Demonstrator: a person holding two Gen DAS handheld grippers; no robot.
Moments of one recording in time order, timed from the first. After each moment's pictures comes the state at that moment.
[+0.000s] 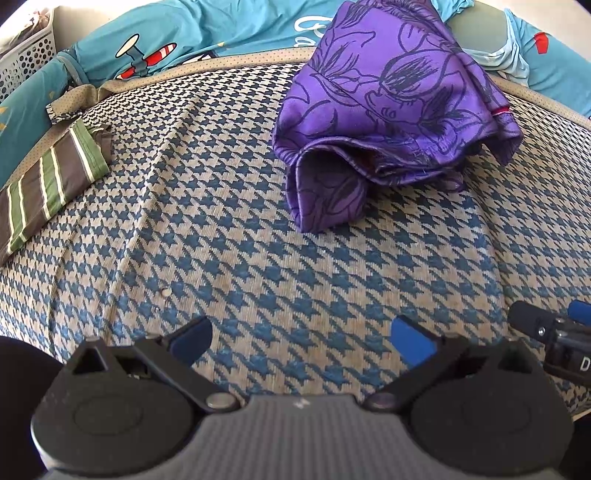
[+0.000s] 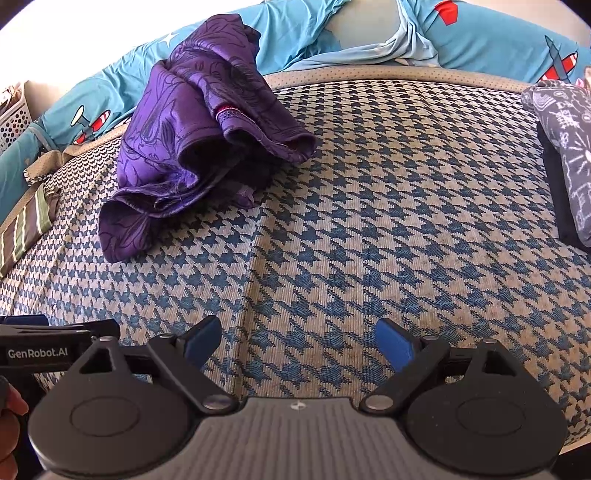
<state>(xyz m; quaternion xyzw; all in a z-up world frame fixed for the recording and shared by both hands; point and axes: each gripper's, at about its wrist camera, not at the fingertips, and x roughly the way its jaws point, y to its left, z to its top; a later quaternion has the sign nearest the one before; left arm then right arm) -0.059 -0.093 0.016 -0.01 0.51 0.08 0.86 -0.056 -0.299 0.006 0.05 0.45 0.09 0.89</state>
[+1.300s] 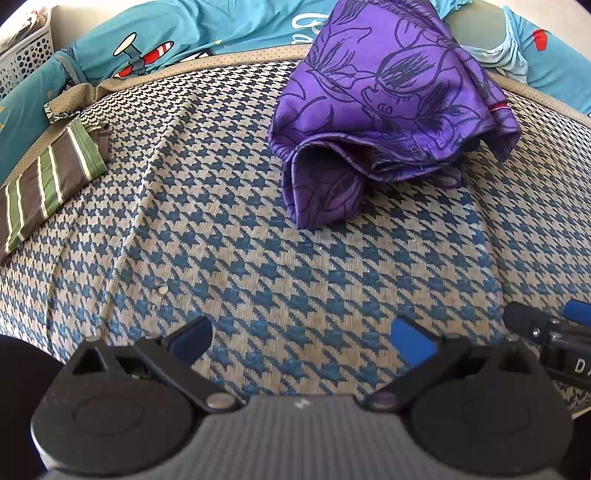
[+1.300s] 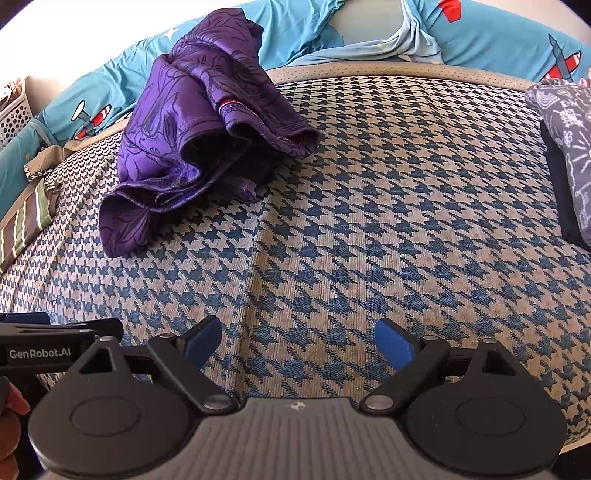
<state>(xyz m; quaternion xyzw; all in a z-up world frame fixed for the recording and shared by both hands) -0.062 -0.094 0.014 -0.01 0.51 0.08 0.85 -0.054 -0.298 0.005 0.04 0.46 0.09 0.88</state>
